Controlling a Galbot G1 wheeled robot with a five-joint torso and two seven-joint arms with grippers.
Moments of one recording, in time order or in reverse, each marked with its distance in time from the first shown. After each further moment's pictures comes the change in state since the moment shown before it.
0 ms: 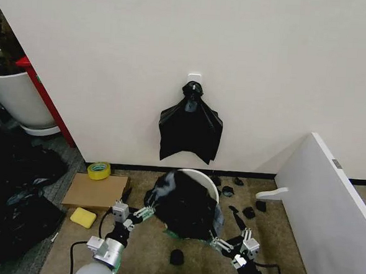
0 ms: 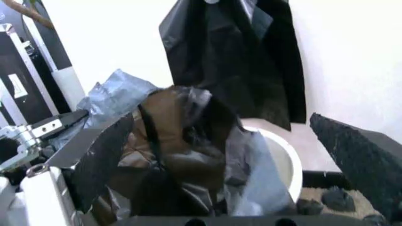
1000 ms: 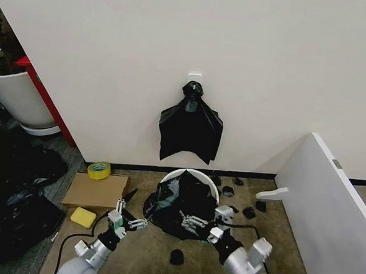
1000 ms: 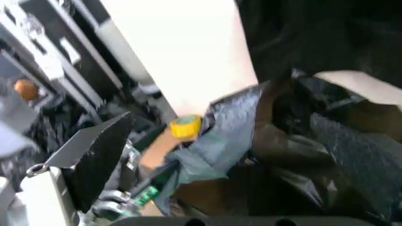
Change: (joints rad) left arm -0.089 0.060 -0.008 0.241 -0.033 -0.214 0.455; right arm 0.240 -0.108 -0.181 0.319 0.190 -0.702 0.195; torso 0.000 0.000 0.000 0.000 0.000
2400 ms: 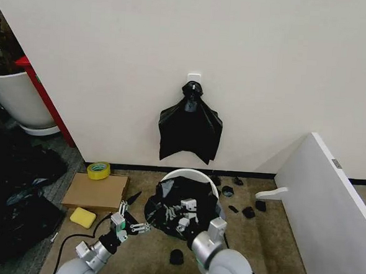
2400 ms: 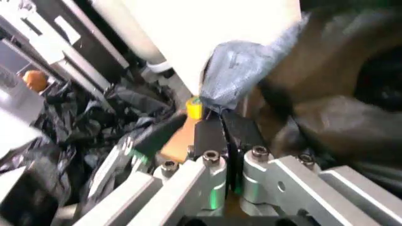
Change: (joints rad) left arm 0.040 0.023 -0.015 -0.041 0.044 -0.002 0.008; right arm 0.263 0.173 -0.249 -0.201 0.054 -0.062 0.152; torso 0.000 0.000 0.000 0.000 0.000
